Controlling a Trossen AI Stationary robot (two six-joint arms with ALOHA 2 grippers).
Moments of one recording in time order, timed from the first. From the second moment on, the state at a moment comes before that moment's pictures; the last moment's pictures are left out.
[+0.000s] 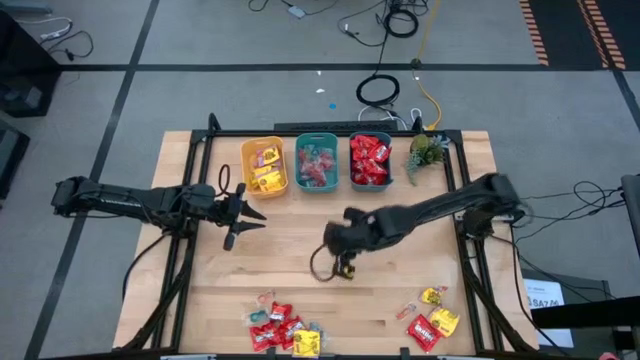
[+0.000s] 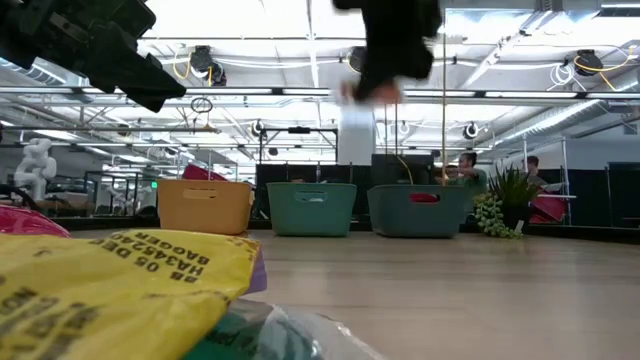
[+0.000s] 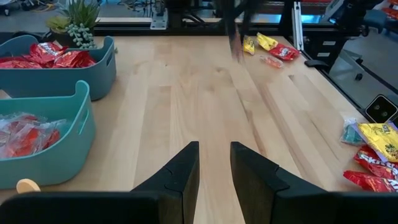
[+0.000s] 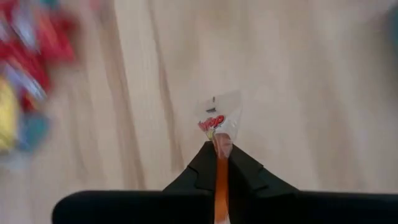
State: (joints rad) left arm -0.04 0.63 0.33 -0.06 0.10 0.01; right arm 0.25 1.80 1.49 -0.77 0.14 0.48
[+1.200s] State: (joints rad) left arm -0.04 0.63 0.33 -0.06 0.10 0.01; right arm -0.34 1.87 1.49 -0.29 0.21 0.39
